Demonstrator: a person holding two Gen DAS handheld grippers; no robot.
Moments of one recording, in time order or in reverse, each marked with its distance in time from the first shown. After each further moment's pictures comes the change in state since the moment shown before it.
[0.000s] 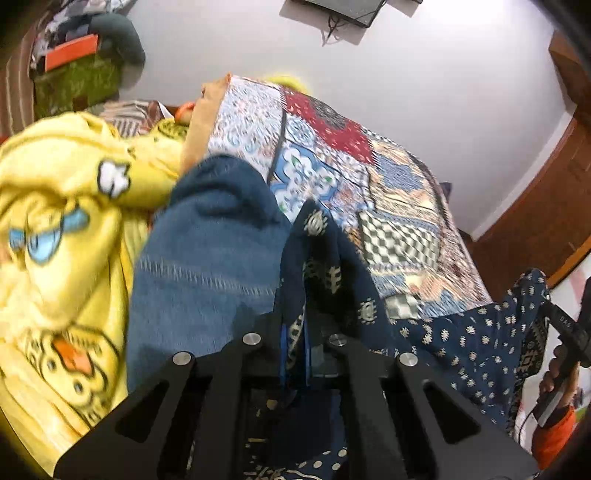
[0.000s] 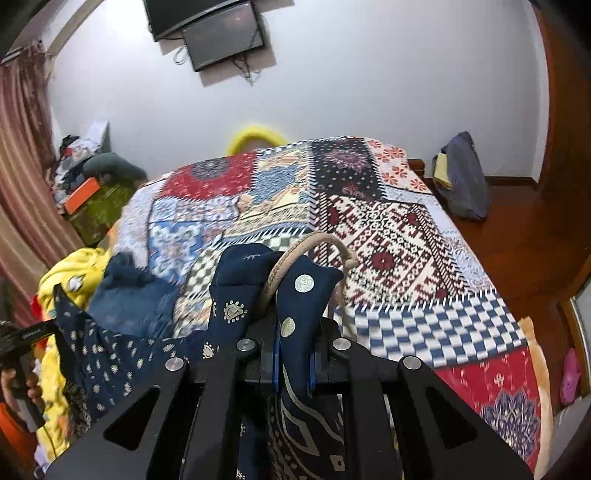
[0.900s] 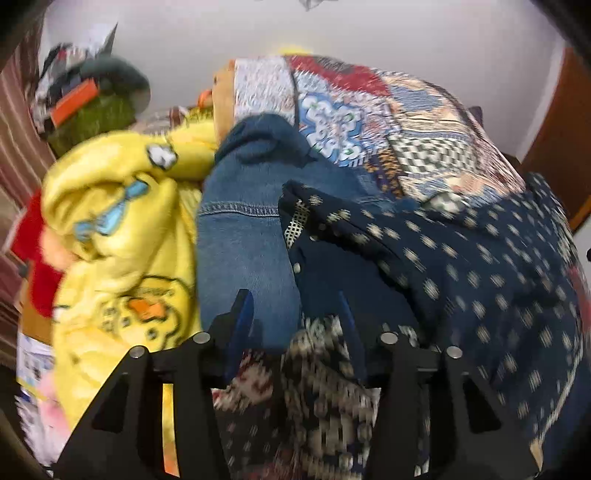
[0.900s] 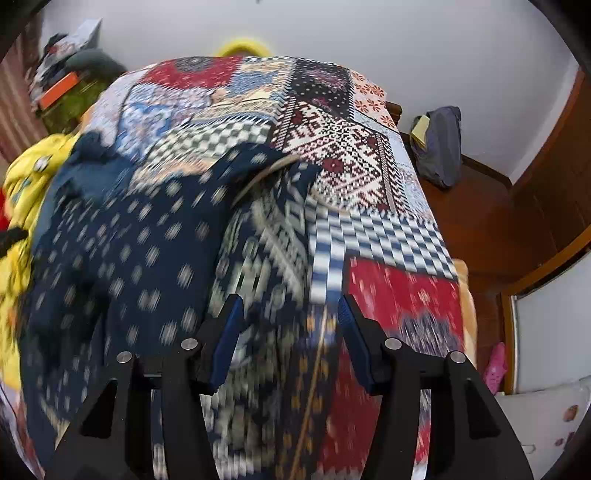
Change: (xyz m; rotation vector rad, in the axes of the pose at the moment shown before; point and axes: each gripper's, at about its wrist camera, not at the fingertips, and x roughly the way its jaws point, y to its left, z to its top) left arm -0.046 -0.014 -0.068 0.270 0.114 0.244; right arm -0.053 -0.020 -0.058 -0.225 0.357 -0.182
